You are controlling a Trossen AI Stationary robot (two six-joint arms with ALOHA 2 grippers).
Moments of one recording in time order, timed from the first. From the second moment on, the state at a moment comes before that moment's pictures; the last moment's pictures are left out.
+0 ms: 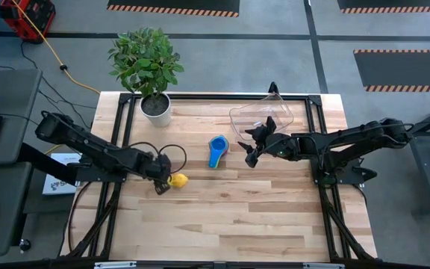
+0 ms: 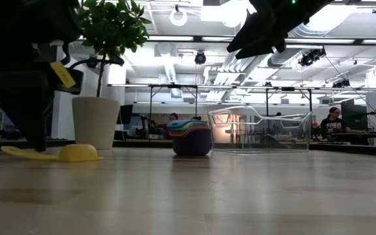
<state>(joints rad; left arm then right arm) -0.27 1.26 0.52 -0.56 -0.16 -0.81 0.09 1.23 0.82 -0.10 0.55 0.25</state>
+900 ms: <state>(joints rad) -0.32 0.99 0.42 -0.74 -0.08 -1.01 0.09 1.23 0.82 -0.12 0.54 0.27</state>
